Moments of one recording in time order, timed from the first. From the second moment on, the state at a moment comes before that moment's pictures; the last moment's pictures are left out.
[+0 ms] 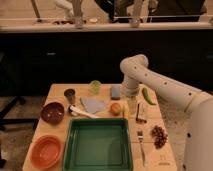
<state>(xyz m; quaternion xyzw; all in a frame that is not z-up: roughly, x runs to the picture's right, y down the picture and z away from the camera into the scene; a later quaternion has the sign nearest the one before) 0.130 0.088 0.803 -0.40 -0.09 -0.15 0.90</state>
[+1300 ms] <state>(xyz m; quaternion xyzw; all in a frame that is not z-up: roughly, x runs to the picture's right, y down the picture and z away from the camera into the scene) 0.127 0.085 0.811 -0.40 -0.11 -0.14 0.90</state>
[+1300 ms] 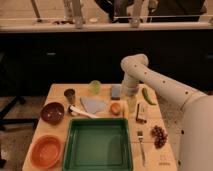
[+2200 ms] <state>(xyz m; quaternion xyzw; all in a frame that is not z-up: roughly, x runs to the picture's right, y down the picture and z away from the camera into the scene) 0.139 0.080 0.824 -0.41 -0.15 -0.13 0.89</state>
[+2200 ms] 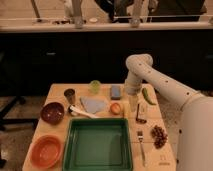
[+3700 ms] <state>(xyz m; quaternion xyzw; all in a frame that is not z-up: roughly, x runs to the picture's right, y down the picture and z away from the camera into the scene) 0.156 0.105 0.862 -0.45 -0.24 -0.16 0.84</state>
